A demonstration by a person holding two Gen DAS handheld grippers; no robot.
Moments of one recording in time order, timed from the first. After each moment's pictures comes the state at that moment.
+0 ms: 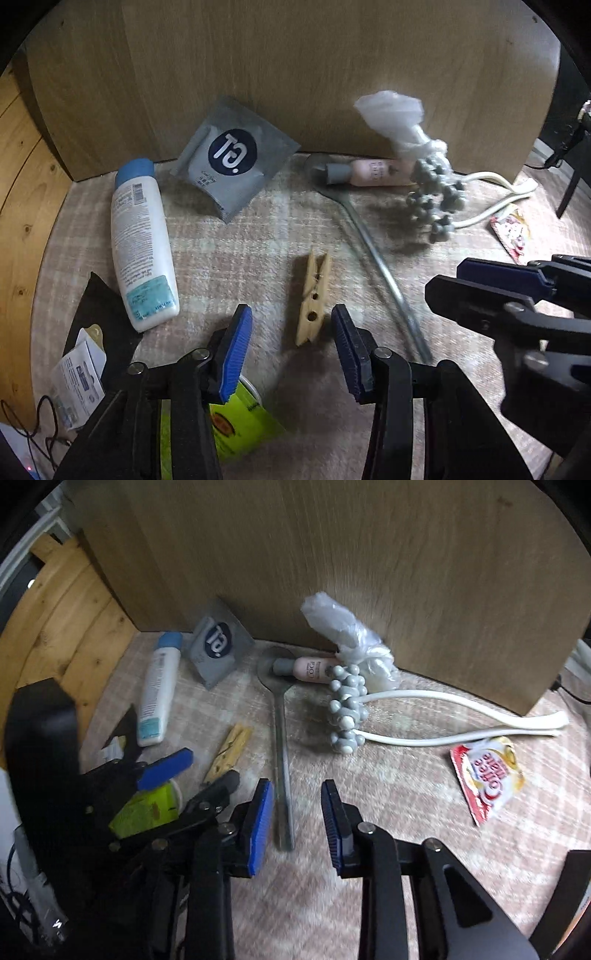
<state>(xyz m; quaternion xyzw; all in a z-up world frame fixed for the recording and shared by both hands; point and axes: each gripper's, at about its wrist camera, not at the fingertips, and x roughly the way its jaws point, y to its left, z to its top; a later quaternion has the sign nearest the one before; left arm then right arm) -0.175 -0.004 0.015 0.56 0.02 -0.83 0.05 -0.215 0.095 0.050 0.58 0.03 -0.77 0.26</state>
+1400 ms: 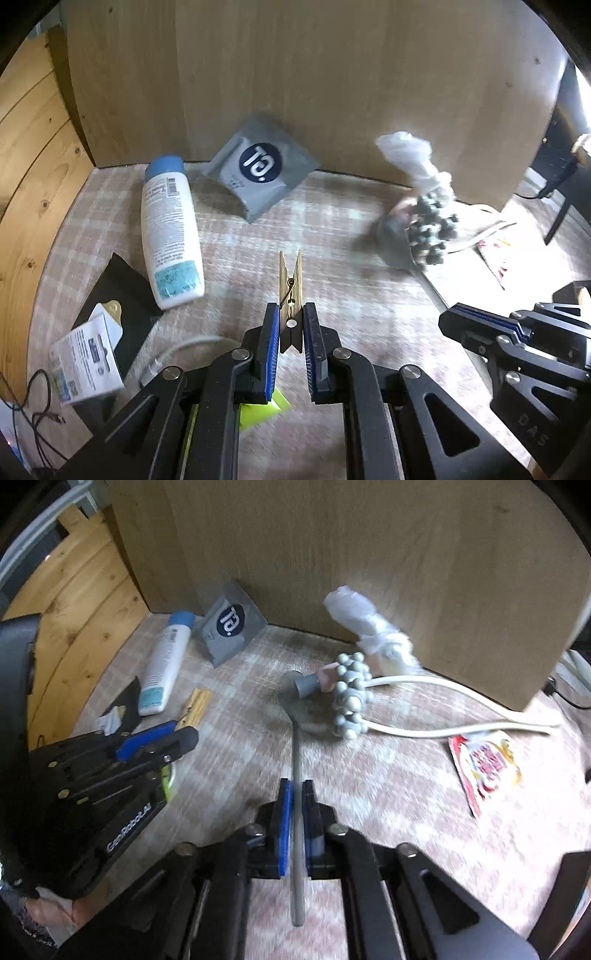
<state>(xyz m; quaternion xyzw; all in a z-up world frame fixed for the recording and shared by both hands) -0.122 0.017 0.047 0.52 0.06 -0.85 0.07 -0.189 0.114 0.055 0.54 0.06 -0.79 0.28</state>
